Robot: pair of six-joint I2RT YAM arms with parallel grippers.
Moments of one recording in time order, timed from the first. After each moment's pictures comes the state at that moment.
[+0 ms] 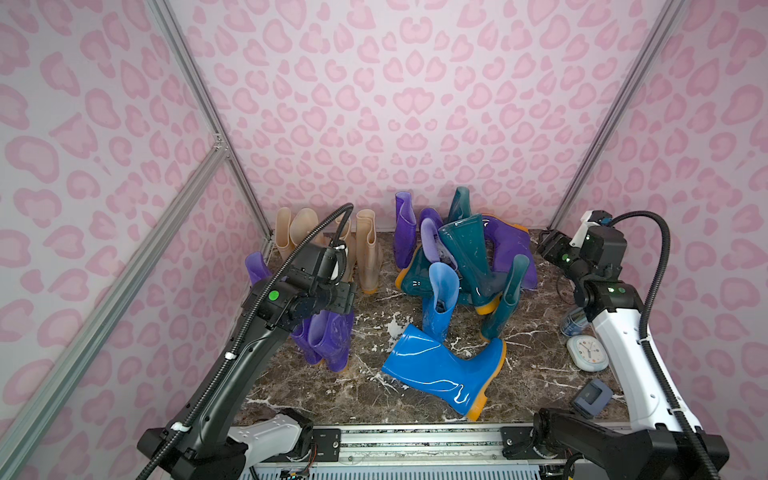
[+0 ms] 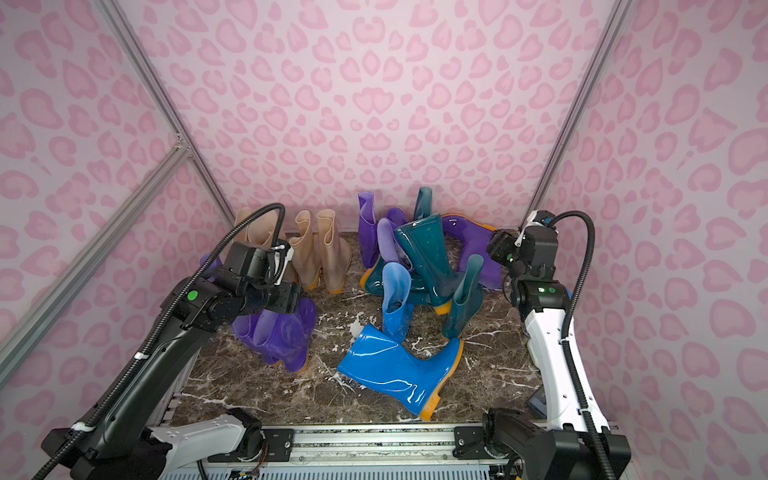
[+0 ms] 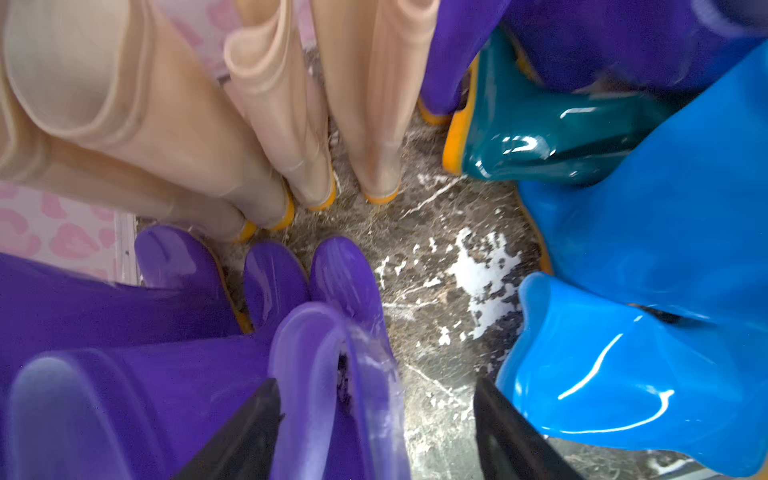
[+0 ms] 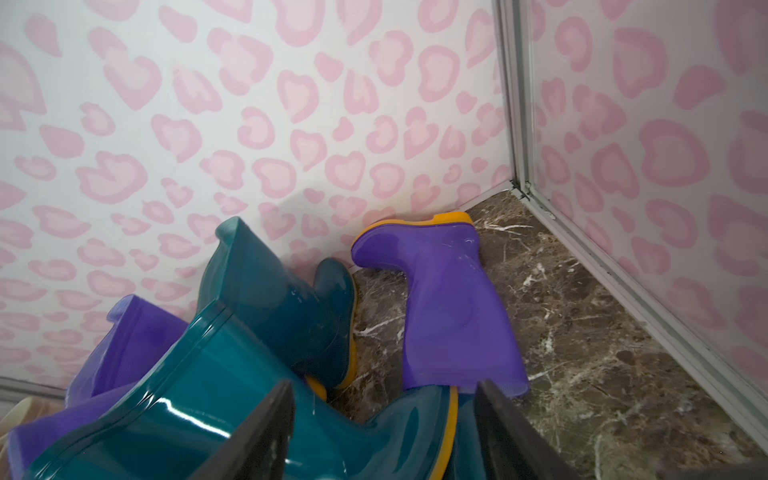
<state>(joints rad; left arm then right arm) -0.49 1.19 1.53 -1.15 -0.12 -0.12 -0.04 1.15 1.20 -0.39 -0.01 0.48</state>
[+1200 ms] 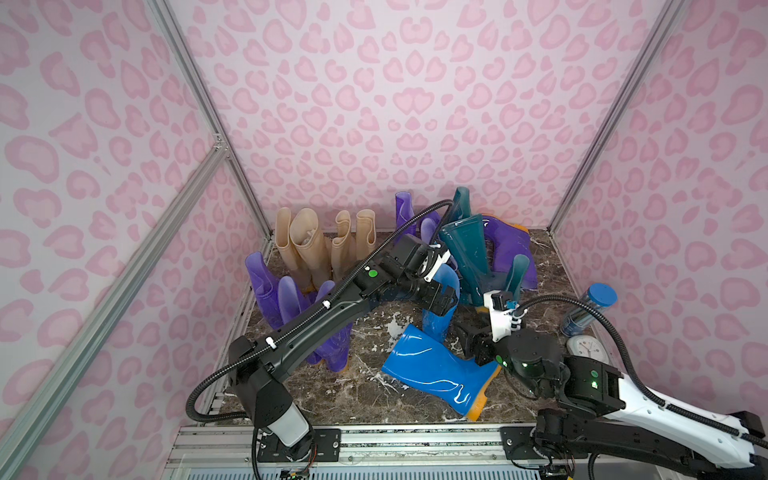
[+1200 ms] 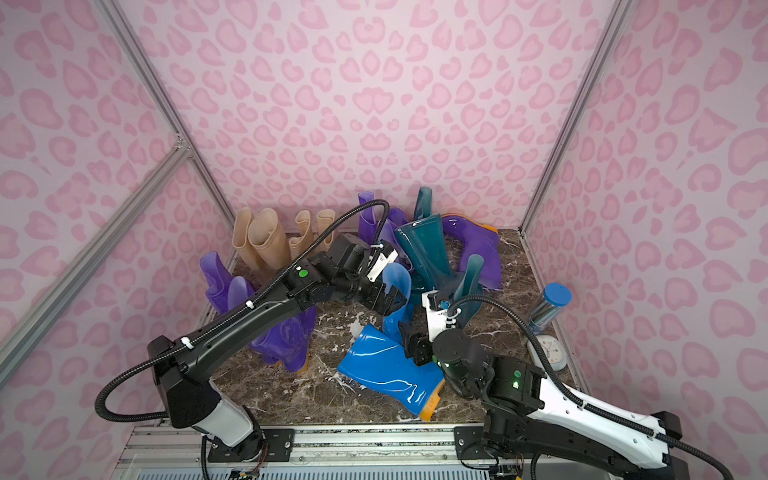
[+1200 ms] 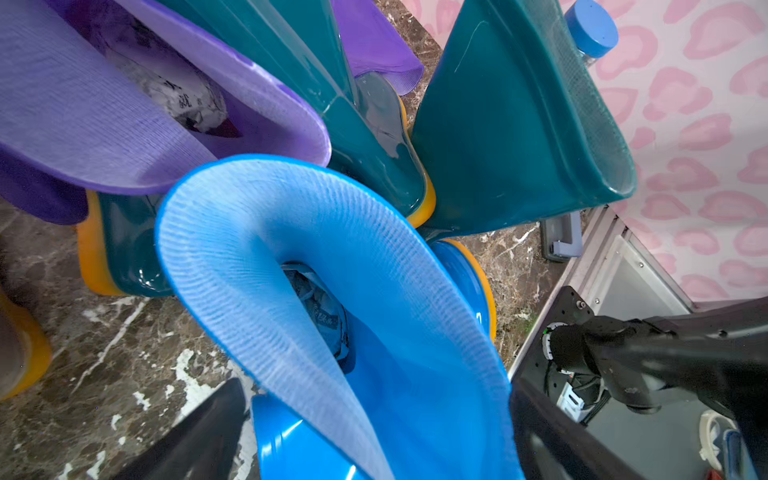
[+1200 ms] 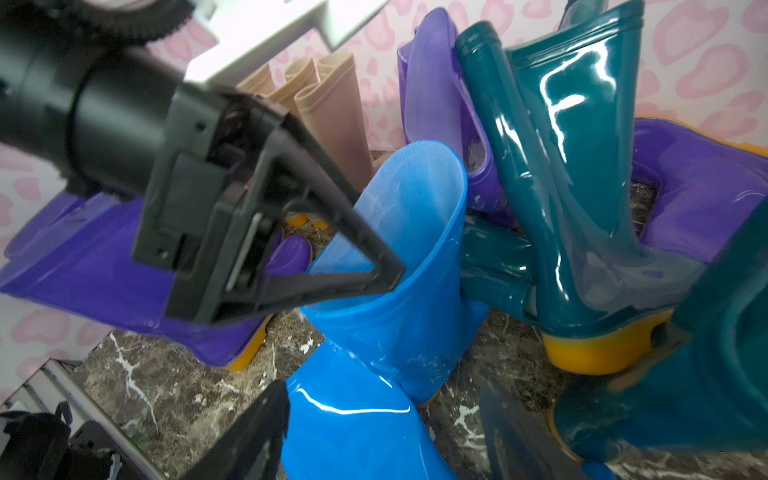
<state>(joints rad) -0.84 1.64 1.65 -0.81 0.22 -0.23 1.23 0.77 0.85 -0.54 0.63 0.52</state>
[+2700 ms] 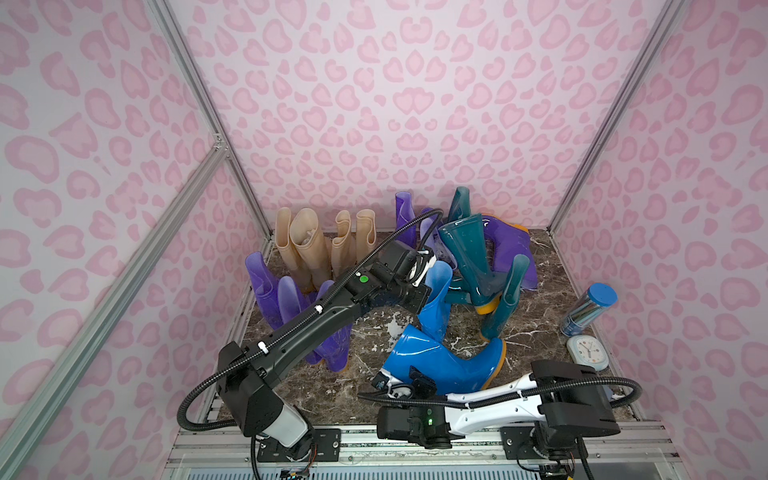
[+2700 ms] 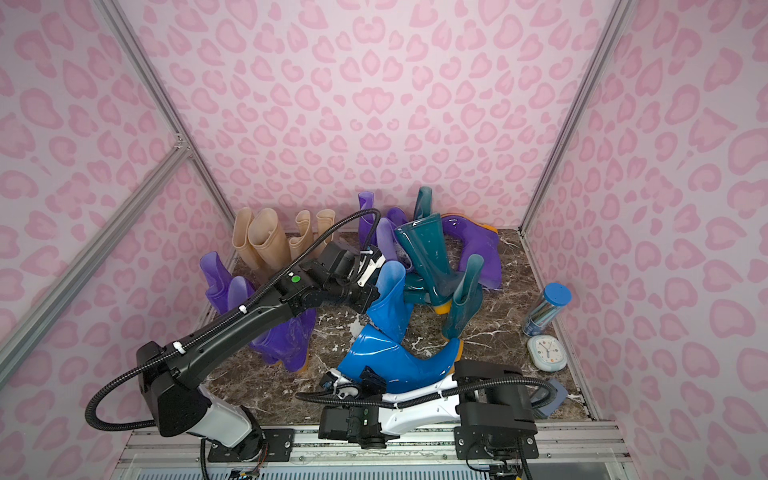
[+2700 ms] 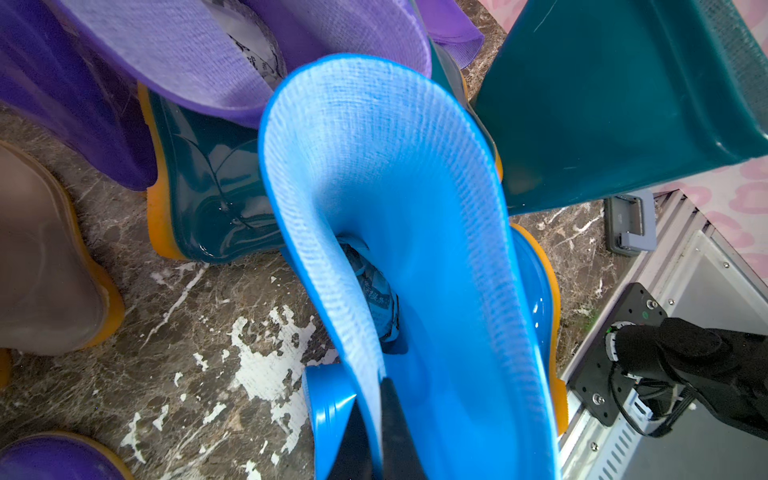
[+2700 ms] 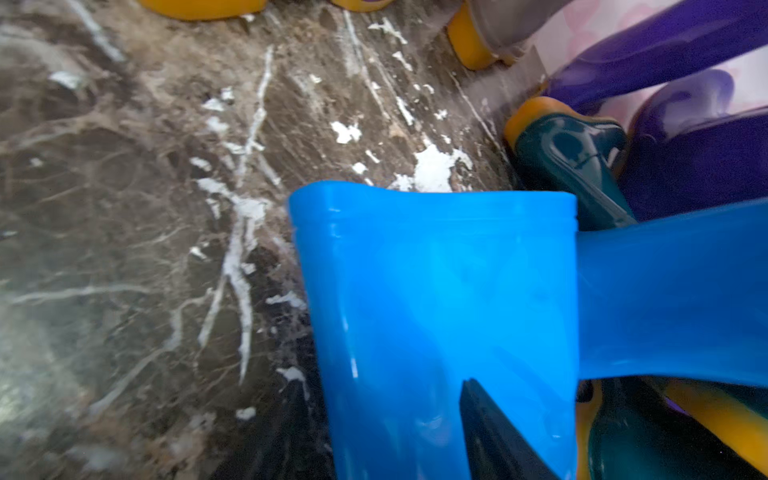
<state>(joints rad) -0.79 1.55 1.53 -0.80 0.13 -0.17 1.54 1.73 0.97 -0.47 0.91 0.36</state>
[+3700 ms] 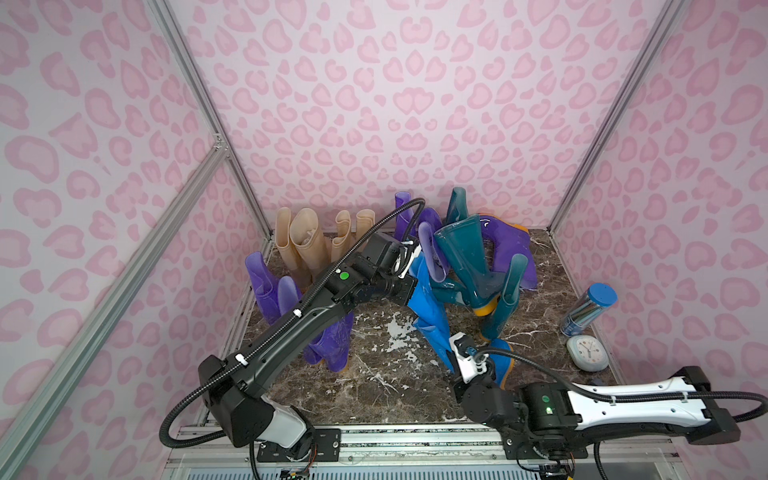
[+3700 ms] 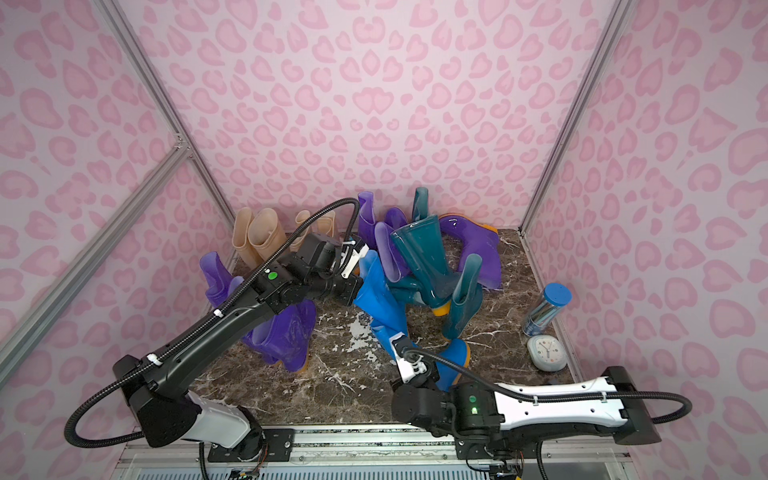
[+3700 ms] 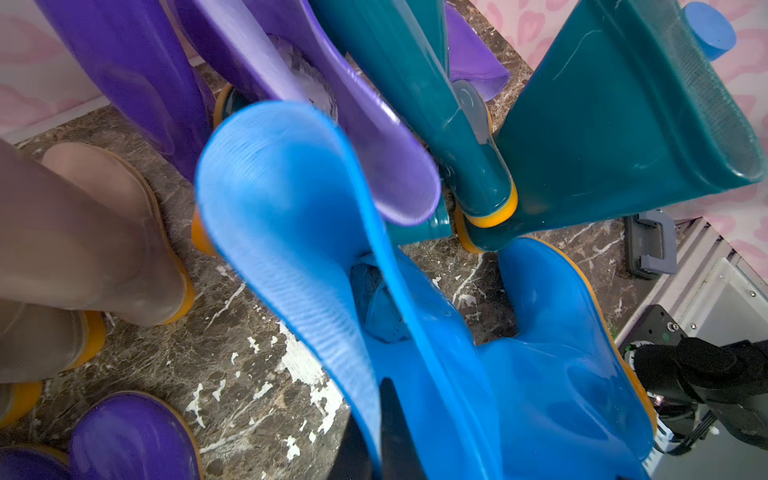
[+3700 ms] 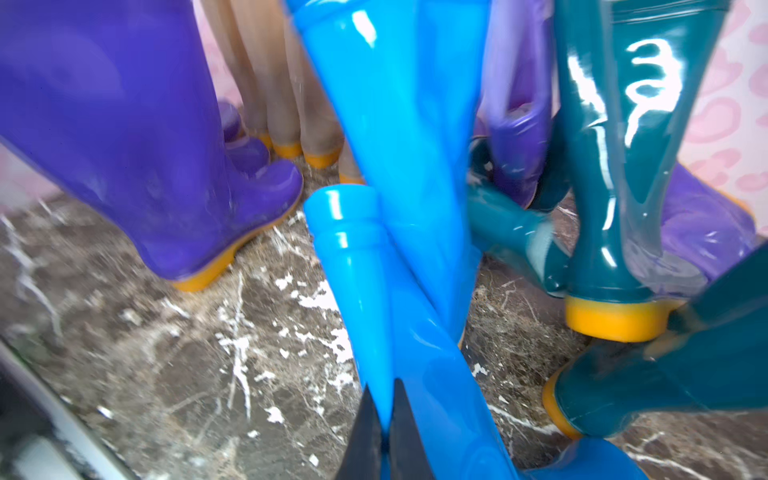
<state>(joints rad) -0.73 1.45 1.55 -0.87 0.08 -0.15 1.53 0.84 0.68 -0.46 0.95 0.57</state>
